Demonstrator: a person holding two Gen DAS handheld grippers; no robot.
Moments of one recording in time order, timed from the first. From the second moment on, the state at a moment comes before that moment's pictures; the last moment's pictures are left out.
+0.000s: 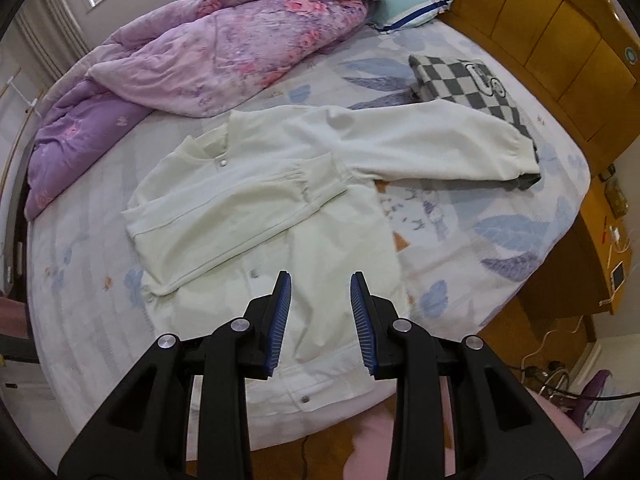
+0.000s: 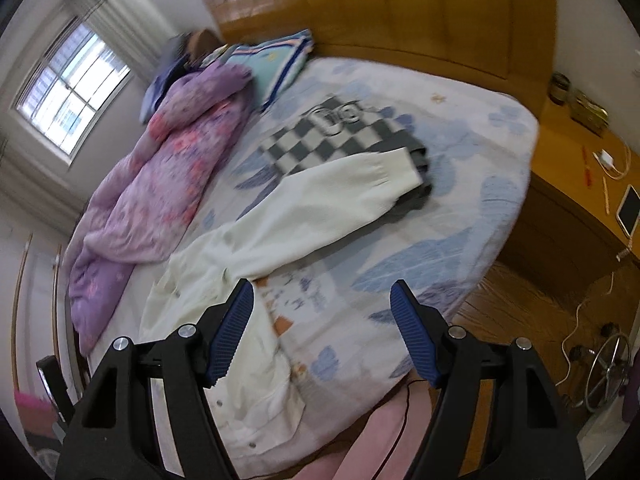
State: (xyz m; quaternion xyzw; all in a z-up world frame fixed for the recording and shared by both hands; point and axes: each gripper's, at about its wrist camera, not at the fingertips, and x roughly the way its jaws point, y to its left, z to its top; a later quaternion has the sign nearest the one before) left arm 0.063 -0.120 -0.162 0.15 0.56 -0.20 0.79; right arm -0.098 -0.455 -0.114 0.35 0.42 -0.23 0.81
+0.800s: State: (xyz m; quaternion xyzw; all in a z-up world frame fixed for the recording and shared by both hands) left arm 0.190 -0.234 -0.219 0.08 0.63 -0.02 0.77; right arm 0.039 -0.692 -0.348 0.59 0.43 -0.15 0.67
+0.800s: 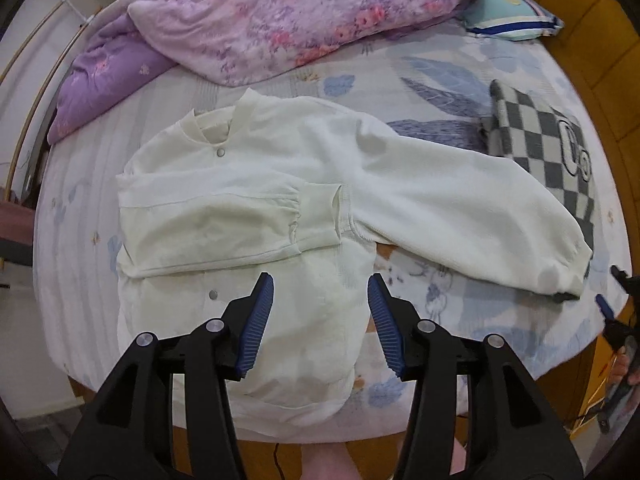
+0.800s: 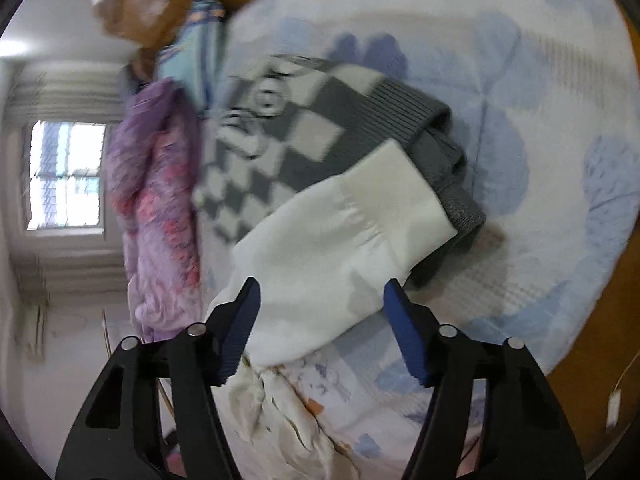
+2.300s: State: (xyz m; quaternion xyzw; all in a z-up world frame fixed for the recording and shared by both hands) left arm 0.249 -0.178 -0.305 0.08 0.63 -0.04 0.78; right arm 0.059 -0.671 -0.308 0.50 0.38 -0.16 0.76
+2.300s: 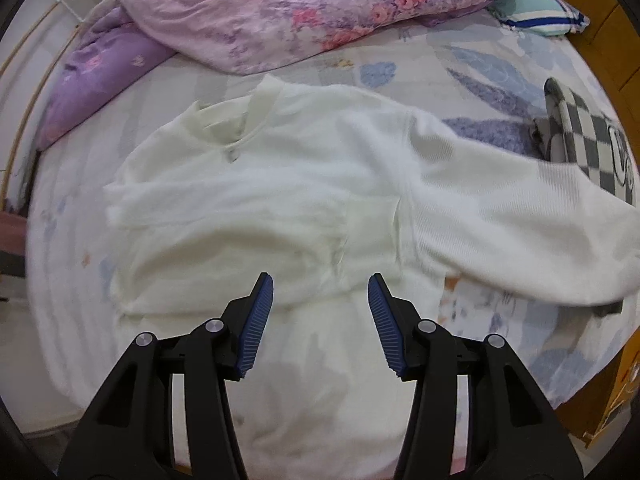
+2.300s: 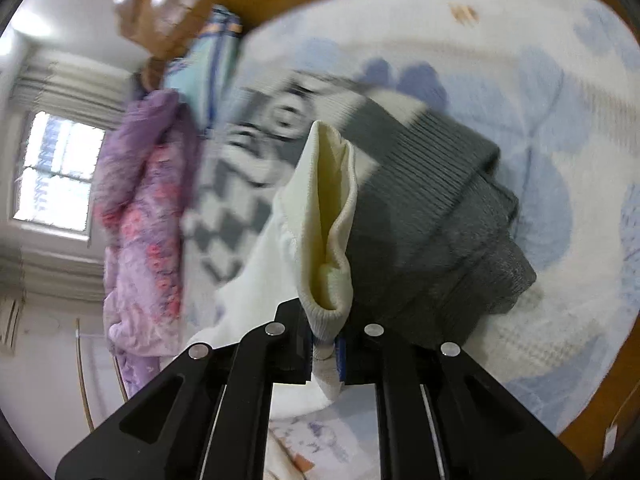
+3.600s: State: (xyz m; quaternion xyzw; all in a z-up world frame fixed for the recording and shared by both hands) left arm 0.277 0.075 -0.273 -0.05 0.59 0.02 0.80; right arm 0.307 -0.146 -0.191 0.22 0.45 0.27 0.82
